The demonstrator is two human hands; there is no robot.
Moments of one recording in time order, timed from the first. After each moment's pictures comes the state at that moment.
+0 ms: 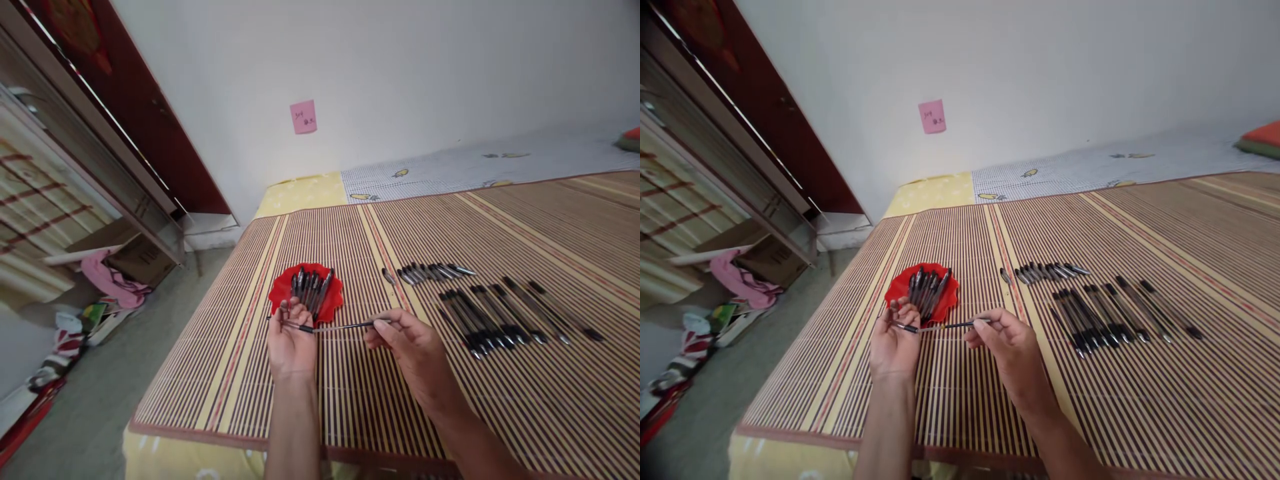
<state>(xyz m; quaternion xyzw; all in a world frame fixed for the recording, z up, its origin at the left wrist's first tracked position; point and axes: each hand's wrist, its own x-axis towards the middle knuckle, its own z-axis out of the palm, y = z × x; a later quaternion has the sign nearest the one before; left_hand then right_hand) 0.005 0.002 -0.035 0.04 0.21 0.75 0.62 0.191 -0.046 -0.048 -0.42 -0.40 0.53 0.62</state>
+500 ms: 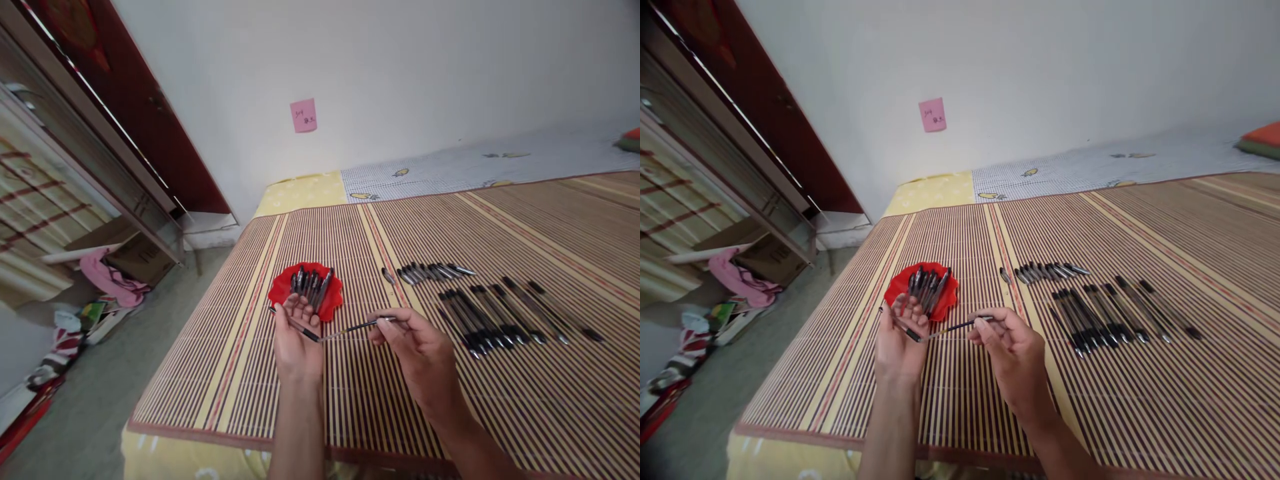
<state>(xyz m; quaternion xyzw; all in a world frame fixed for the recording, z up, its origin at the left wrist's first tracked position) 0.025 -0.004 -0.023 0.05 0.30 0.74 0.60 0.190 -0.055 -0.036 -0.48 -0.47 0.39 0.63</state>
